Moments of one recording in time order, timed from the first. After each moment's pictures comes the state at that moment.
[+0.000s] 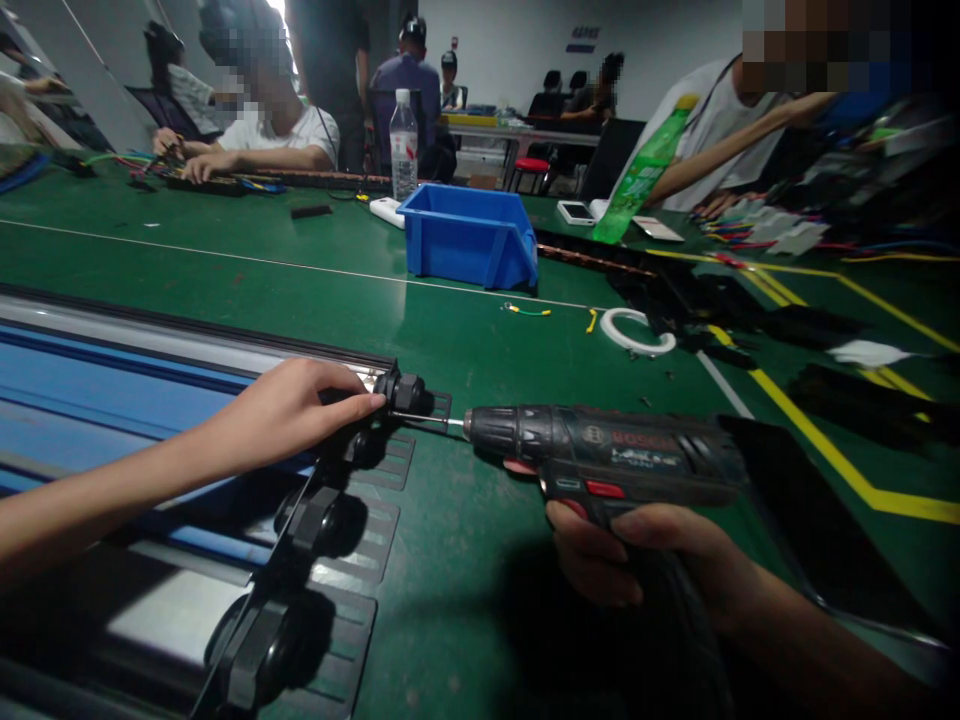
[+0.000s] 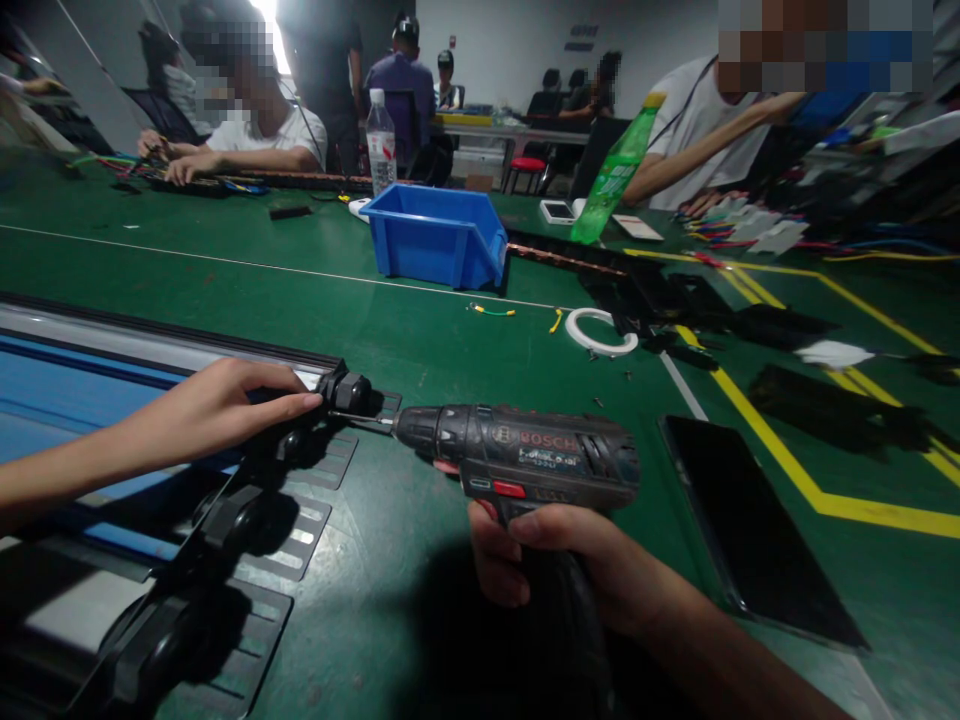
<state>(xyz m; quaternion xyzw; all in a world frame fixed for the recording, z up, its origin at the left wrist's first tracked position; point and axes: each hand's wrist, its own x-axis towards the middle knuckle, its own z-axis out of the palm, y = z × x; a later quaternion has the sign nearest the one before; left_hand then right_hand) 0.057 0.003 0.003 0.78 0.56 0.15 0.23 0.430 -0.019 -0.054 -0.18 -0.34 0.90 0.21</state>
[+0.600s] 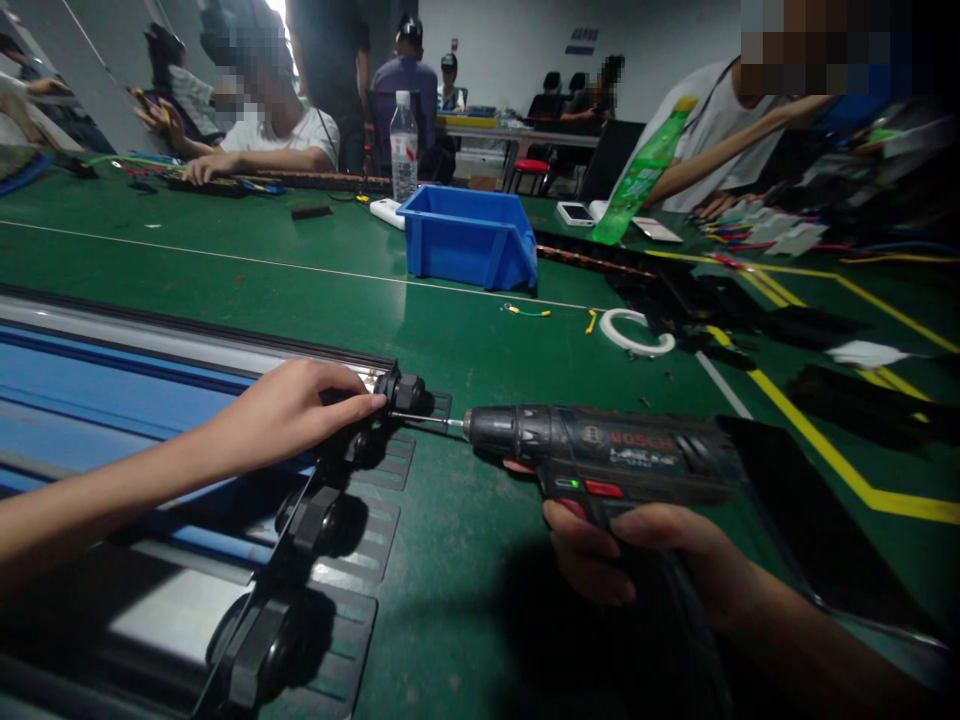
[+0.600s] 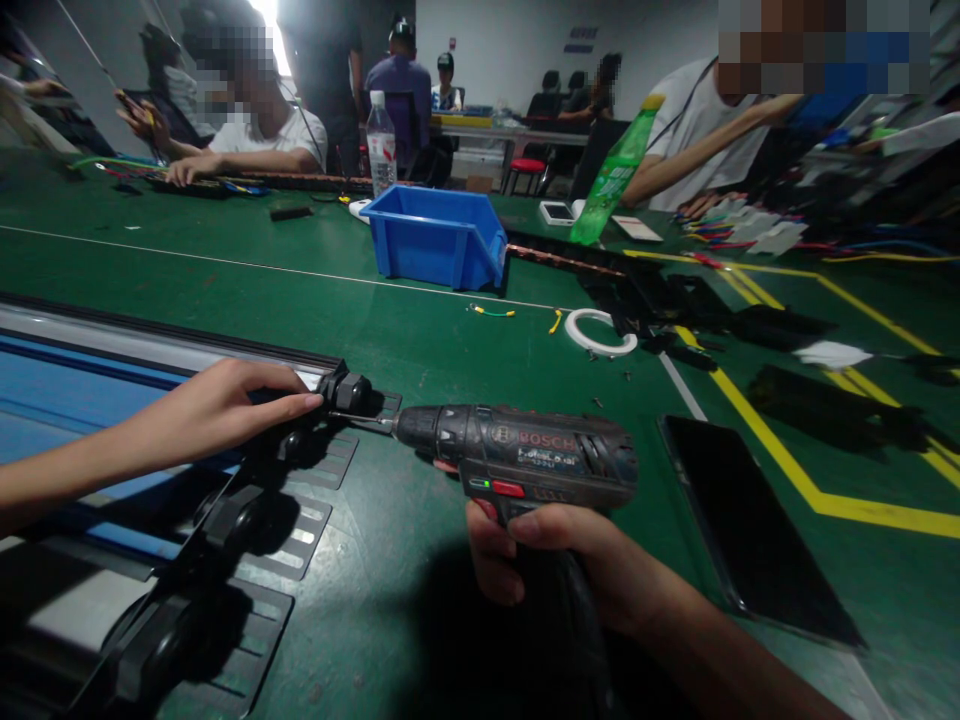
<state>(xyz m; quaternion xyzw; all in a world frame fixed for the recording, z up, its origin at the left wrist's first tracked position) 0.058 0.003 0.004 0.78 0.56 0.15 0.23 0.431 -0.017 -0.051 -0.19 -0.38 0.89 0.19</state>
